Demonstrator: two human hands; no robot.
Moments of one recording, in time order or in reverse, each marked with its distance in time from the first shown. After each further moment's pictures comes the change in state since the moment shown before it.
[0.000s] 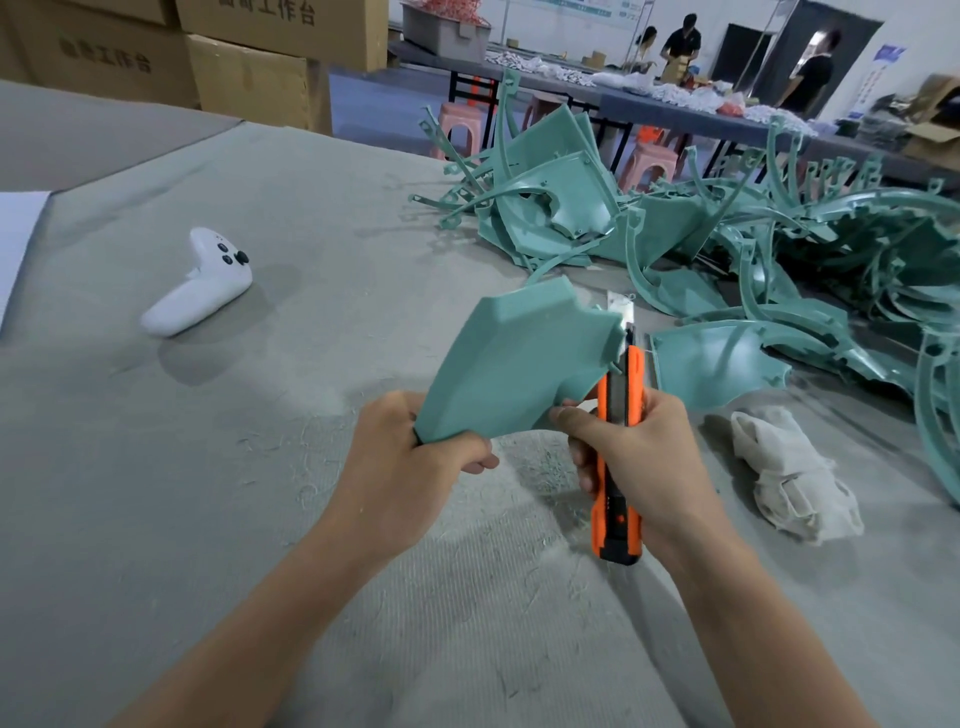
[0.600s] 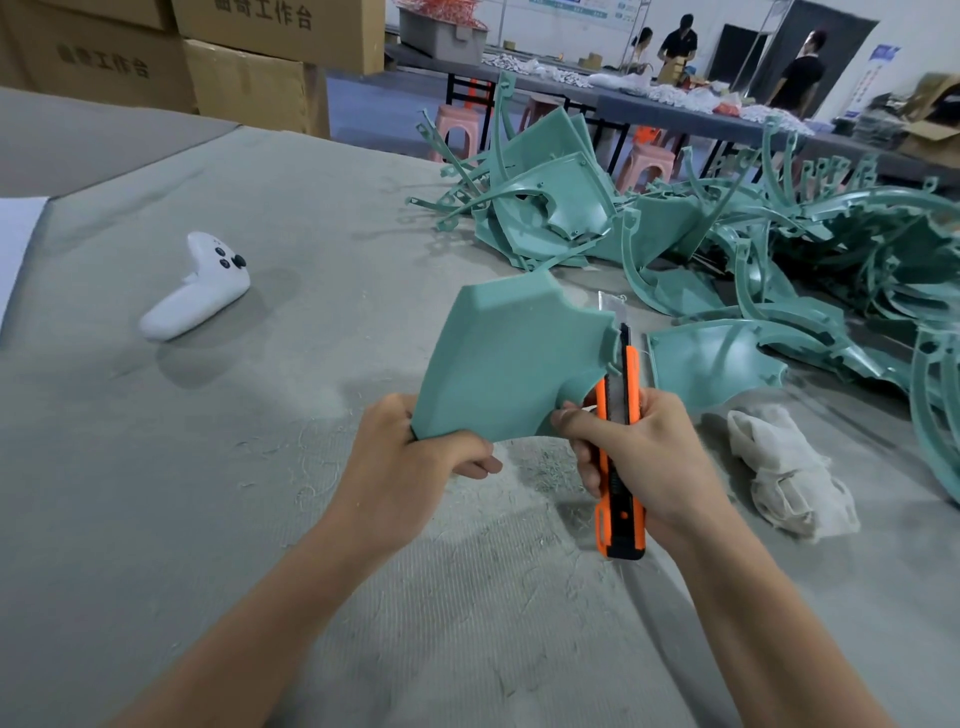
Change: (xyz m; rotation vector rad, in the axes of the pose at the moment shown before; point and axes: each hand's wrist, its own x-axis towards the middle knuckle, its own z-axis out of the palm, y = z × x) left_hand 0.001 -0.001 0.001 -0.106 -0.058 -0.049; right_hand 0.005 0.000 -0.009 -0.010 -0.093 0.019
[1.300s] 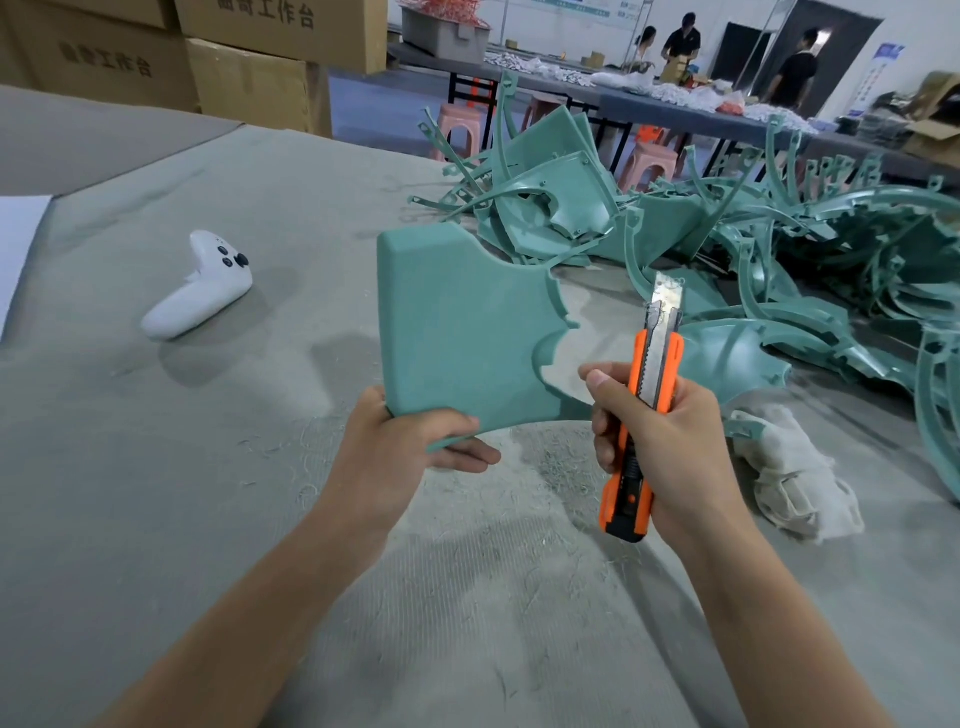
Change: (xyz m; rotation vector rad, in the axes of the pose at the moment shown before) left_hand 0.005 0.003 -0.006 -0.308 0.040 -0.063; right_hand 0.000 -0.001 -0.001 0.092 0.157 -0.136
